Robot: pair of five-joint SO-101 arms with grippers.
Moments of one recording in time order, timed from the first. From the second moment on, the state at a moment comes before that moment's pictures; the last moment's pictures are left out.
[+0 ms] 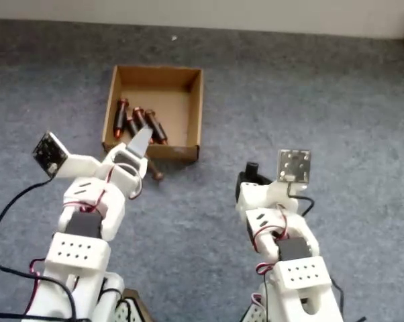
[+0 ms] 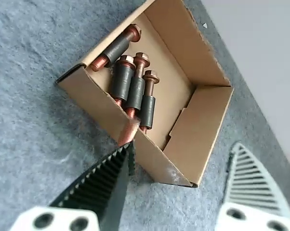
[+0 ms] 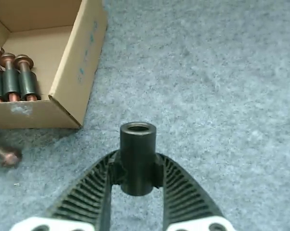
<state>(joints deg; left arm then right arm) 1.1 -57.7 72.8 27.2 62.5 -15.8 -65.4 84.9 22.9 -10.2</state>
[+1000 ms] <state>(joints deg) 1.1 -58.9 48.7 68.0 37.1 -15.8 -65.4 86.3 22.8 -10.2</state>
